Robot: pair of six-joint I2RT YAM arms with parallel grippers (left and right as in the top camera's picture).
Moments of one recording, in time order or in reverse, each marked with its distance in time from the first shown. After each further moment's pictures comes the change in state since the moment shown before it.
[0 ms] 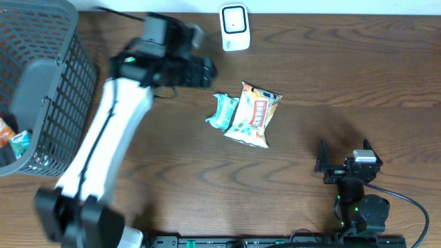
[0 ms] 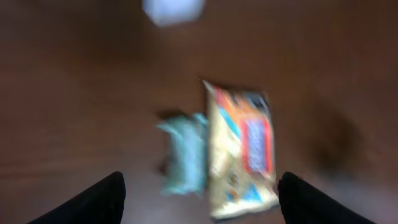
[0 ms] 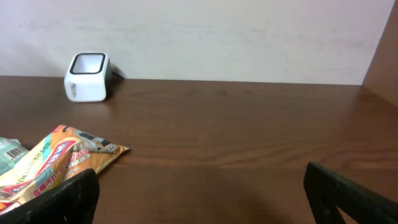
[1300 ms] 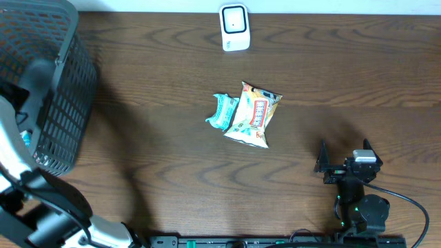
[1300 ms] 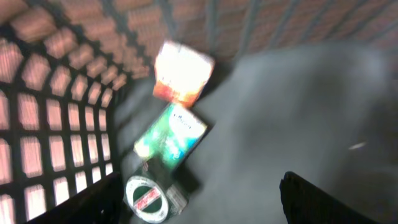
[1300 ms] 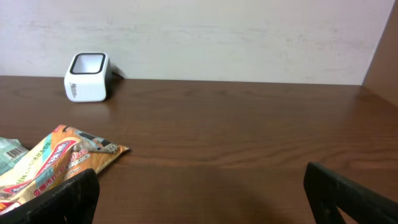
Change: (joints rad) left arm 0.887 0.124 0.010 -0.104 -0.628 -0.370; right arm 0.000 0.000 0.000 0.000 0.000 0.000
